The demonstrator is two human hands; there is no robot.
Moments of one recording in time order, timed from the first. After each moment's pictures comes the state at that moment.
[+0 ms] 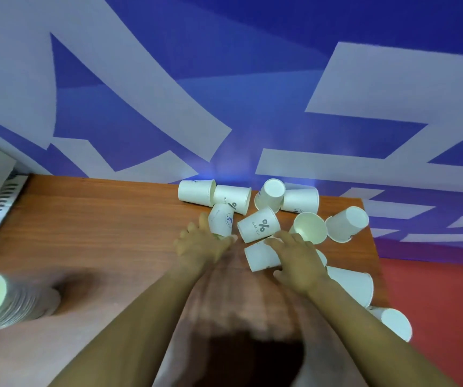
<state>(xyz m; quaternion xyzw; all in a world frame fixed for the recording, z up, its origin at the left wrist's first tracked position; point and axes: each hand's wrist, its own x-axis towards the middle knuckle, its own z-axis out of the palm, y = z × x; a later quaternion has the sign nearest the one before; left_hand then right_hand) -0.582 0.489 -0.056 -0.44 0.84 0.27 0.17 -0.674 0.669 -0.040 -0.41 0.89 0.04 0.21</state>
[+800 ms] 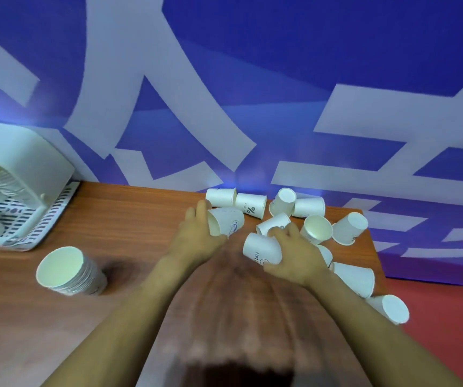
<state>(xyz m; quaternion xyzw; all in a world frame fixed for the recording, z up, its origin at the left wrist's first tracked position) -0.484 0.470 0.041 -0.34 0.86 0.38 -0.03 -0.606 0.650 0.024 -0.38 0.90 -0.07 0.19</state>
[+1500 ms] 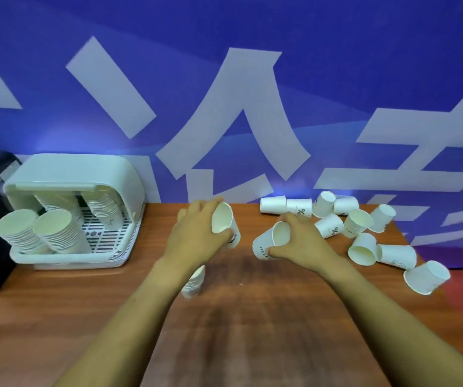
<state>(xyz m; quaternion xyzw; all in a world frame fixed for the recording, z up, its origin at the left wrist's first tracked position) -0.294 0.325 0.110 -0.23 0.92 0.30 -0.10 -0.419 0.509 0.092 -0.28 0.92 -0.23 0.13</state>
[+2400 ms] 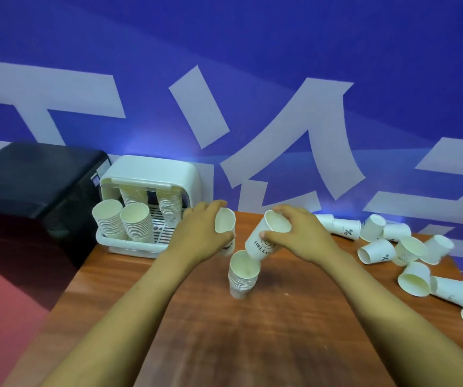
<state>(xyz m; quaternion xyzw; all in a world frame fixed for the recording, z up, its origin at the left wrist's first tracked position) -0.205 0.242 0.130 -0.27 0.92 0.27 -0.10 -0.345 0.408 0.141 -0.35 0.89 -0.25 0.12</state>
